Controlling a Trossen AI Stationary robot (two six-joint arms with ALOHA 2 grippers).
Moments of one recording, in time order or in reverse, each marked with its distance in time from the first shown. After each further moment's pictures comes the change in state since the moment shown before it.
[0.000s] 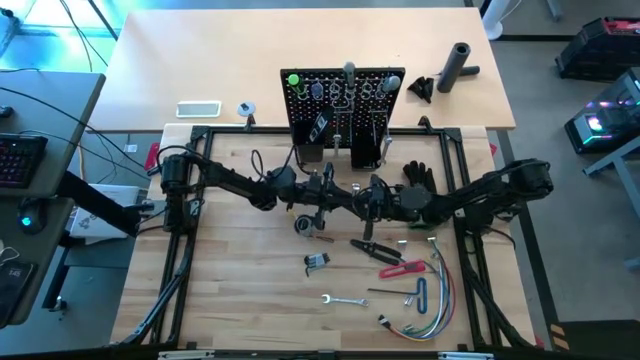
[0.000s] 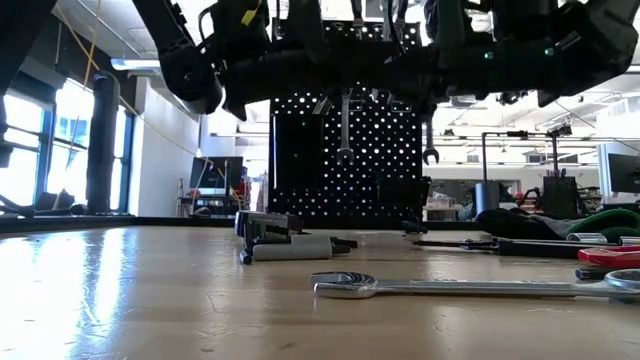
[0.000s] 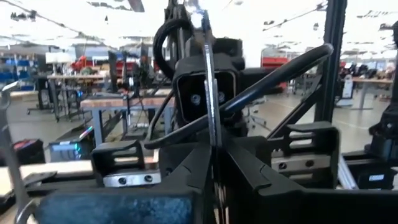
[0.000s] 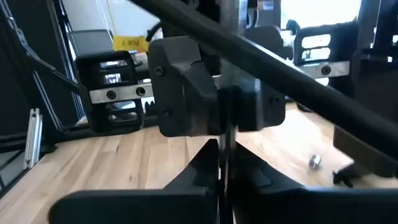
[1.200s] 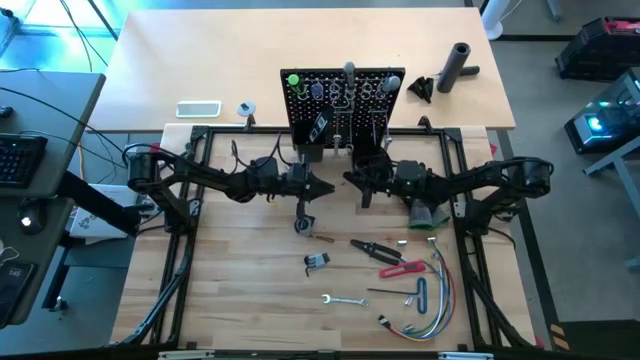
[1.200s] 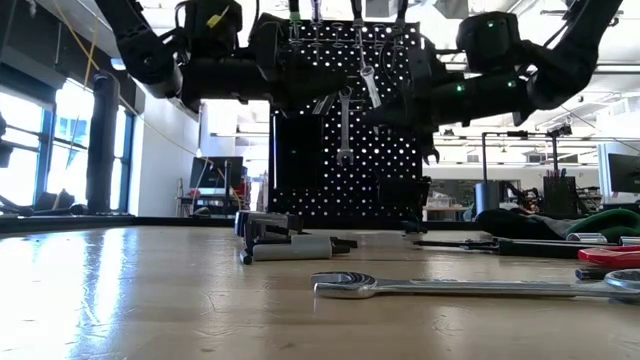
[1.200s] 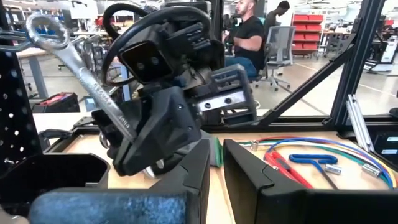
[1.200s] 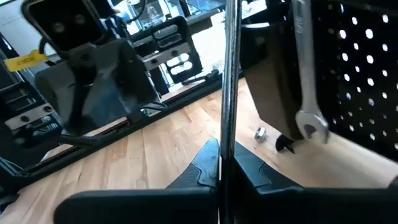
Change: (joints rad) left arm 0.079 -0.261 -0.207 -0.243 -0.017 0.037; right arm -0.310 -0.001 0.002 -0.089 -0.169 0.243
